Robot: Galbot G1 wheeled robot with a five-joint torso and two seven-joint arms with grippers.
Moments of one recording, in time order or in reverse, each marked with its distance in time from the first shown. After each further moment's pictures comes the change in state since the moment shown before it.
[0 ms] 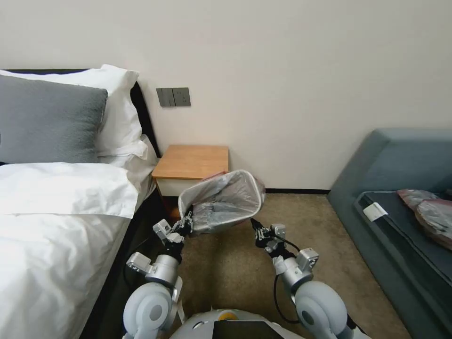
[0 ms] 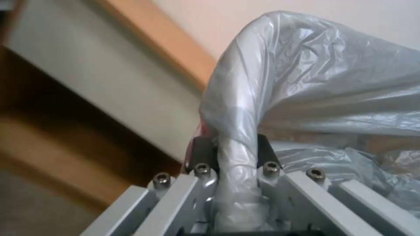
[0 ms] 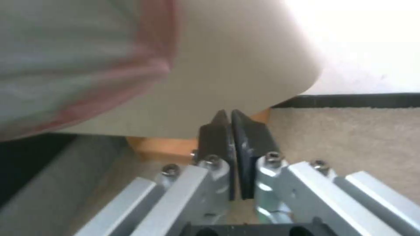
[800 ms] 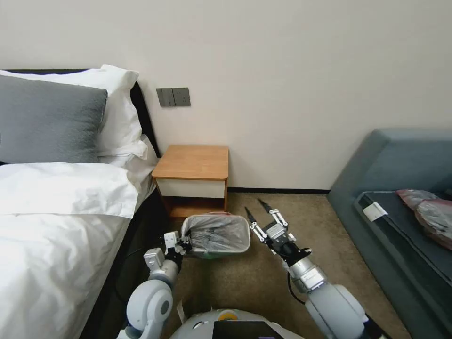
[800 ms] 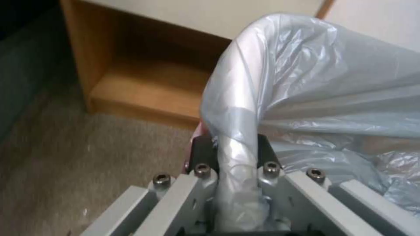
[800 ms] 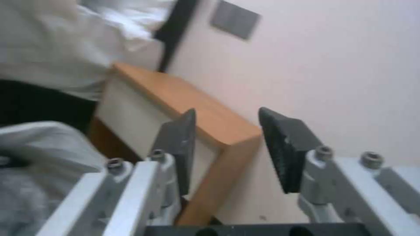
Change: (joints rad) left arm -0.031 0.048 0.017 0.081 0.350 0.331 -0.080; right arm 0.006 -0.111 0.065 0.063 -0.604 0.312 -0.258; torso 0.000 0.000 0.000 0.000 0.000
